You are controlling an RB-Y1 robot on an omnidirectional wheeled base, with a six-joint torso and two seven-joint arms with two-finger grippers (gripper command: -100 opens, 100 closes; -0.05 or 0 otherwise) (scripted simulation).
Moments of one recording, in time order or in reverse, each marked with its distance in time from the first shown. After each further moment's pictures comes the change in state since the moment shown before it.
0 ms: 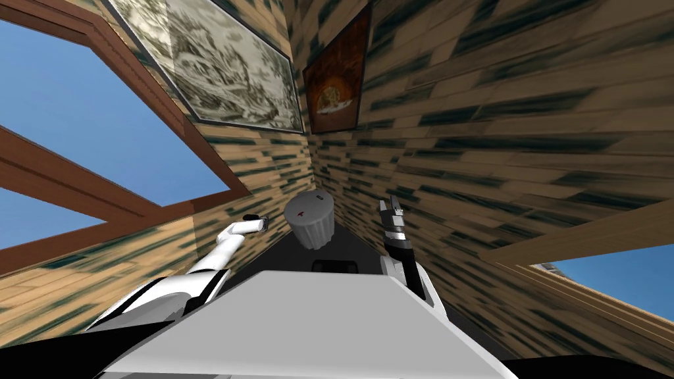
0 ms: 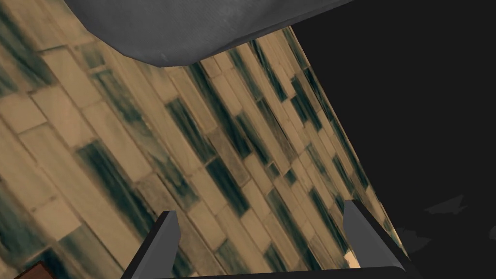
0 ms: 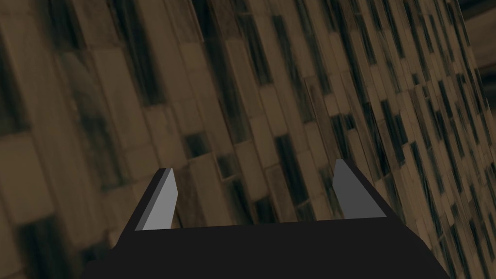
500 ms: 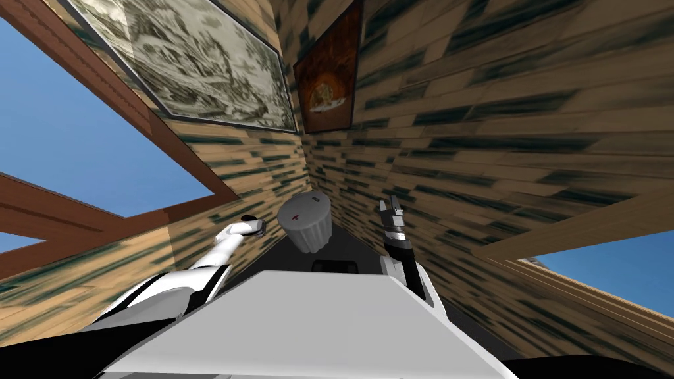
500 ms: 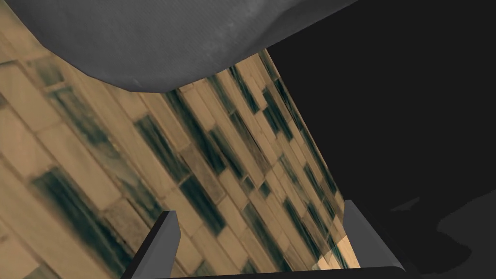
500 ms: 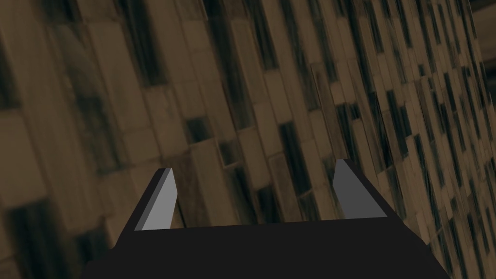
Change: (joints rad) left arm -0.037 0.007 0.021 0.102 0.016 0.089 0.007; right arm 0.000 0.000 0.000 0.000 0.000 0.000 0.000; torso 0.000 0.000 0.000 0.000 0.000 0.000
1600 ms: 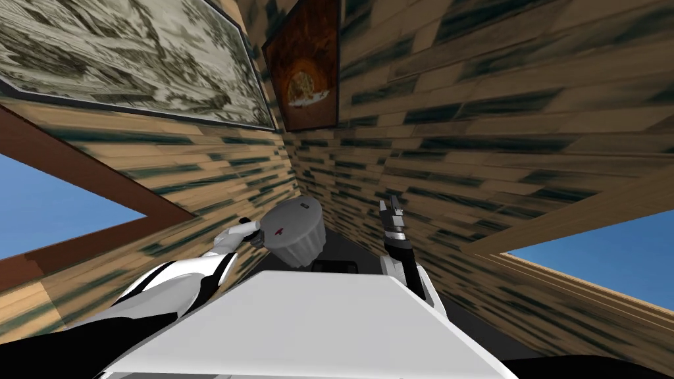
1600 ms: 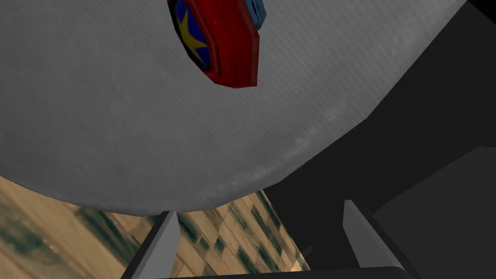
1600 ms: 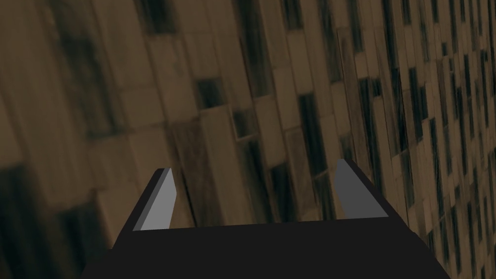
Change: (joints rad) left arm -0.107 0.003 0.048 0.268 0.057 0.175 -0.020; right arm 0.000 0.000 0.000 0.000 0.000 0.000 0.000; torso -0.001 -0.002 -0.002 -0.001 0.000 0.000
